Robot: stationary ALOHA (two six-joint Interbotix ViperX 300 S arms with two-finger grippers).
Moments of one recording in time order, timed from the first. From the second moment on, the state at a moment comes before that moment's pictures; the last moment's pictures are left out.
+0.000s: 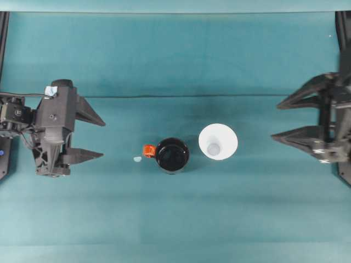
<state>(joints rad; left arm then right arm) -0.01 -0.54 0.85 0.02 0.40 0.00 -0.07 -0.74 0.93 0.00 0.46 0.34</state>
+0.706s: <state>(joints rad) -0.02 -0.55 0.85 0.02 0.40 -0.03 -0.14 -0.18 0.65 0.00 0.65 0.34</state>
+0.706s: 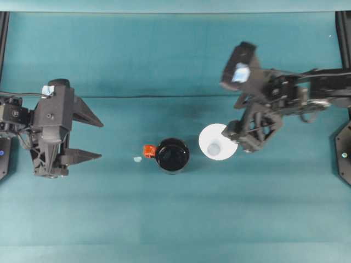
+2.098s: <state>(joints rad) -0.02 -0.55 0.86 0.02 0.40 -0.03 -0.16 0.01 0.63 0.09 0.64 0.34</state>
